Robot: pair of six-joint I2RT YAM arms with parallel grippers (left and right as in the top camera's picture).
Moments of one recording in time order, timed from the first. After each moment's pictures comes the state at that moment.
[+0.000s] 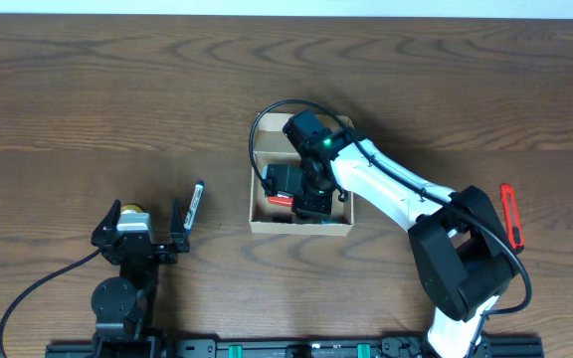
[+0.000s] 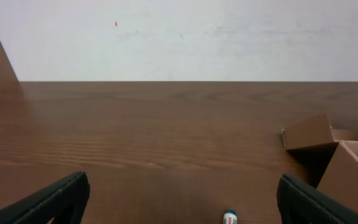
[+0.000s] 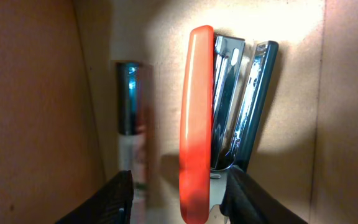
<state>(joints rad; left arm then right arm) -0.04 0.01 0.02 -0.12 -0.04 0.01 0.61 1.94 1.33 -0.85 -0.21 -0.80</state>
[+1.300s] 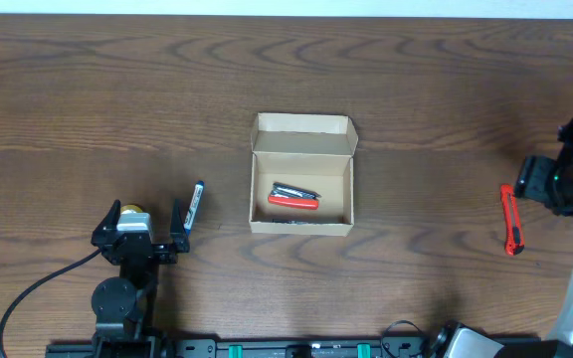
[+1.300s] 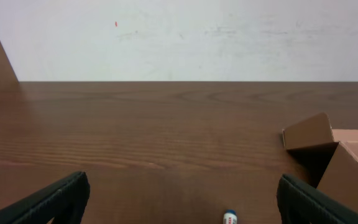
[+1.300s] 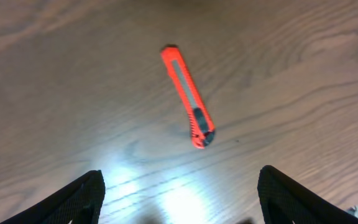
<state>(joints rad) -0.04 0.01 0.02 -0.12 -0.04 0.01 -0.47 1.38 1.33 -1.20 0.09 -0.06</state>
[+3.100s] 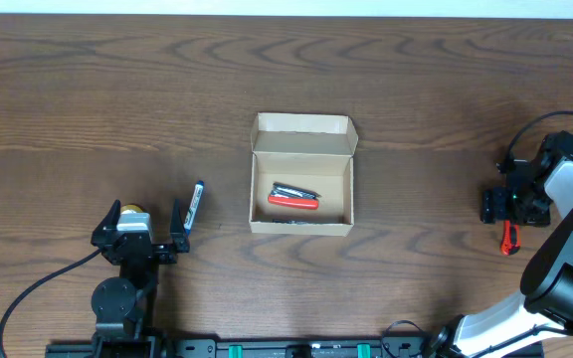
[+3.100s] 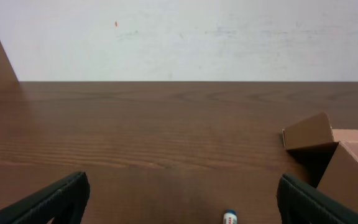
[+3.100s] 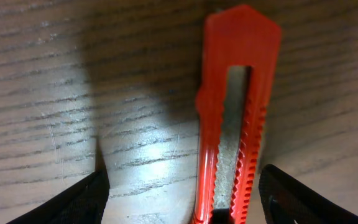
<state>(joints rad) -0.04 0.01 0.02 -0.12 -0.04 0.01 -0.52 1.83 1.06 -0.75 0.07 -0.41</state>
